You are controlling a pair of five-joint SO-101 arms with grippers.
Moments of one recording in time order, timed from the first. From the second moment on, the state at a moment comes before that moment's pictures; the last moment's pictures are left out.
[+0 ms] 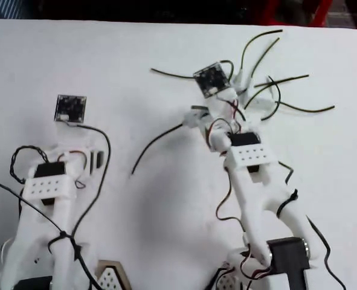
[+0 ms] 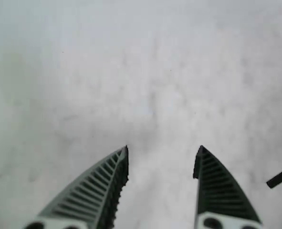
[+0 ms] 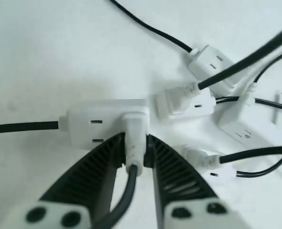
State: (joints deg) left arm -13.7 -33.2 62.6 39.1 -10.5; right arm -10.3 -13.7 40.4 27.1 19.8
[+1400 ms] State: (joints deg) left arm -13.7 -33.2 62.6 39.1 -10.5; right arm -11.3 -41.5 42.5 68.3 19.8
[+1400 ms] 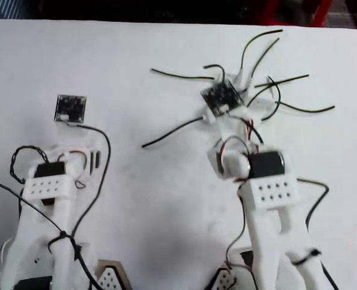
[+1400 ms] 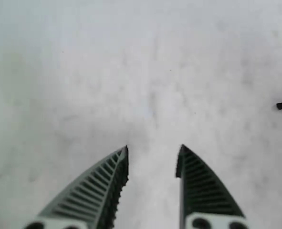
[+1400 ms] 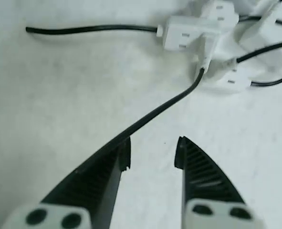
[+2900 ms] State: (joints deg) left arm -6.9 -103.6 97.2 50.3 -10.5; right arm 0.9 -101.9 96.0 59.6 19.9
